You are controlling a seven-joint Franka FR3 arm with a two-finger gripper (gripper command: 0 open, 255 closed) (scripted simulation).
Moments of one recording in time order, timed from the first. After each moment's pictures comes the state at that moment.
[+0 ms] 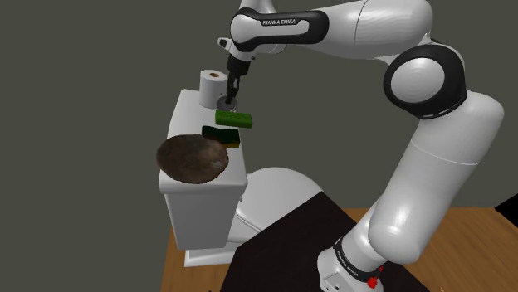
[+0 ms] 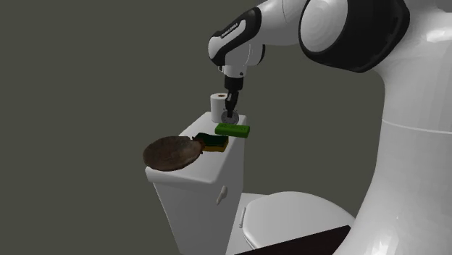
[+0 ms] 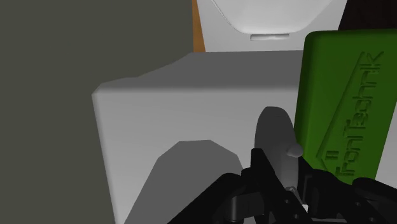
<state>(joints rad) 0.13 0.22 -0.01 -1.68 0.07 1.98 -0.95</state>
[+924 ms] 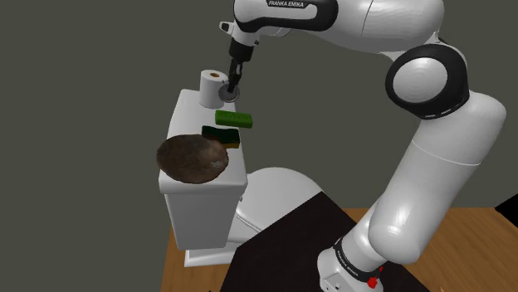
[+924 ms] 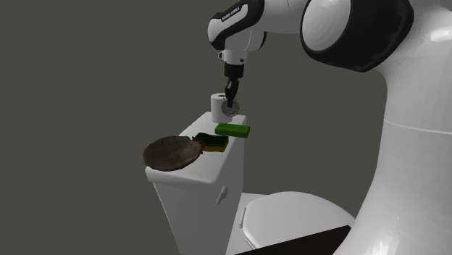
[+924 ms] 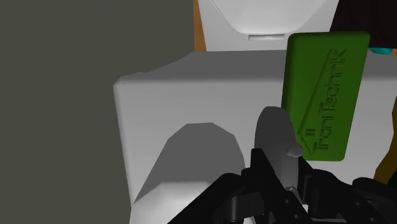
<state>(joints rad) 0.13 0.21 -0.01 -1.57 0.06 1.87 -0.94</state>
